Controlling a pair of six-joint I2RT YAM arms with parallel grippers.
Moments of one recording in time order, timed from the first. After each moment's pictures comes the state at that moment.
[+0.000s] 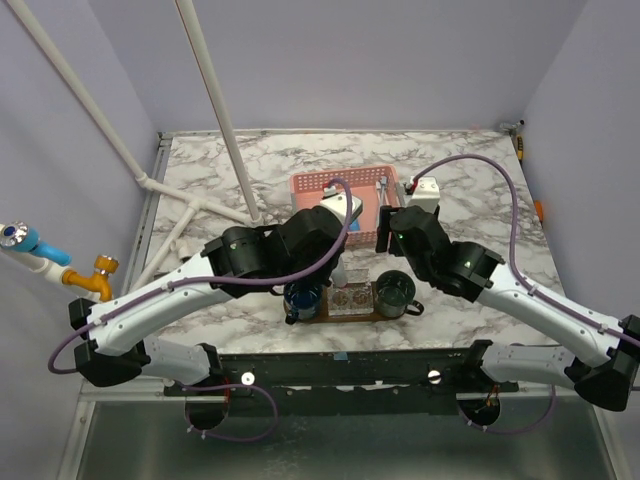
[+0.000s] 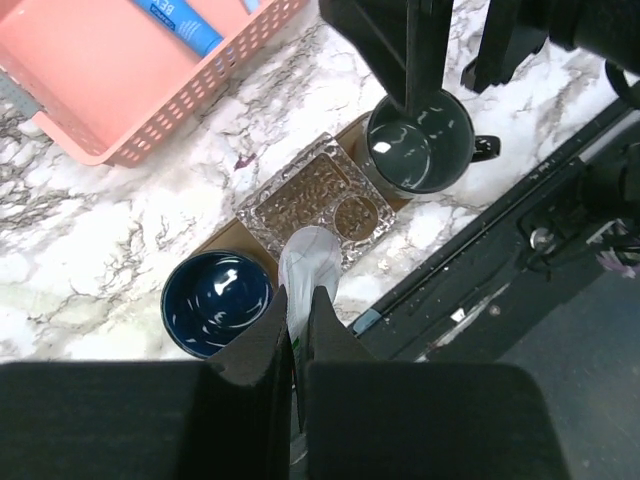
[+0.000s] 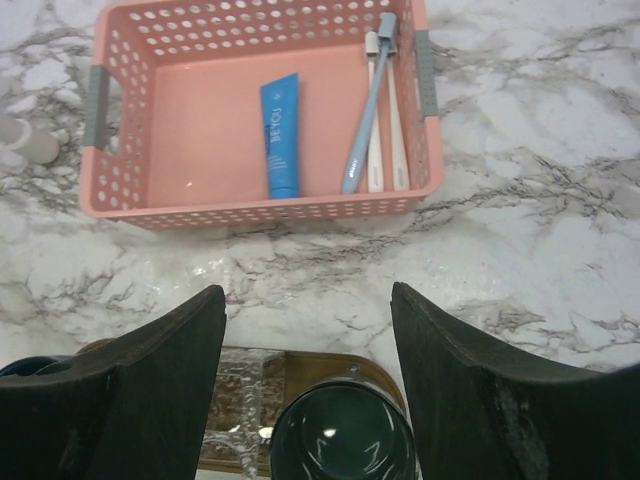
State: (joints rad) left arm -1.17 1.26 1.54 -1.00 -0.28 -0.41; right arm 0.94 1.11 1.06 -0.54 0.69 0.51
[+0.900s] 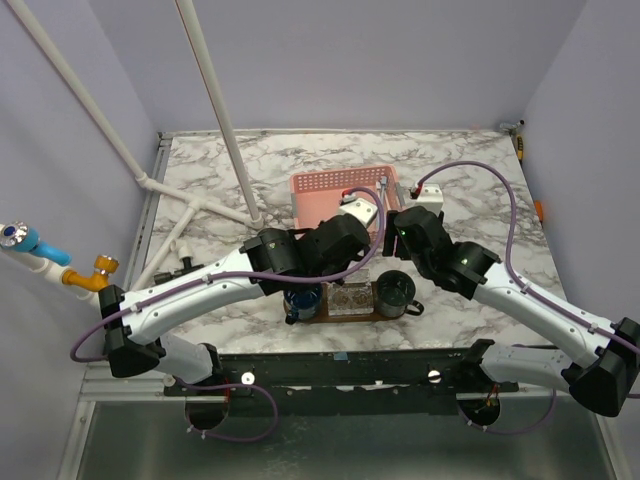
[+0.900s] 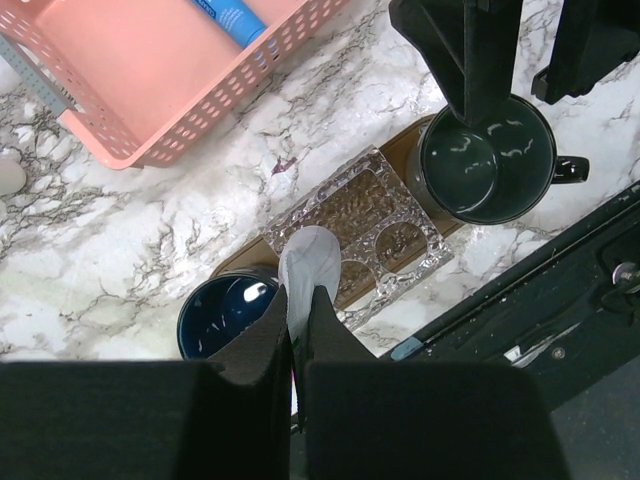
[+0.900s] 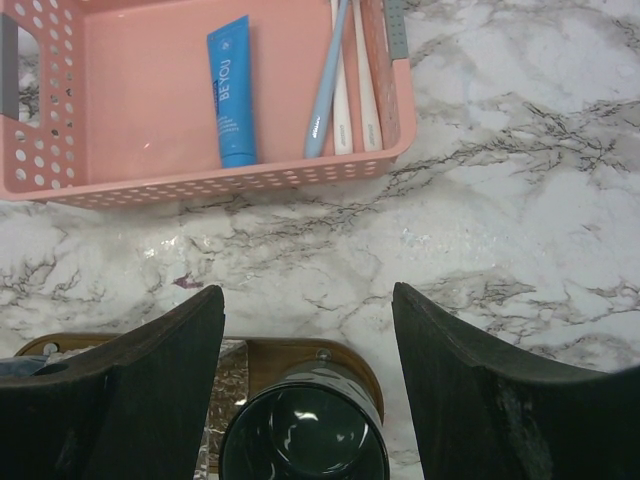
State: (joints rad) left arm -1.19 1.39 1.50 -0.95 -0.42 -0.40; right arm 0.80 1.11 0.96 -0.53 0.59 0.54
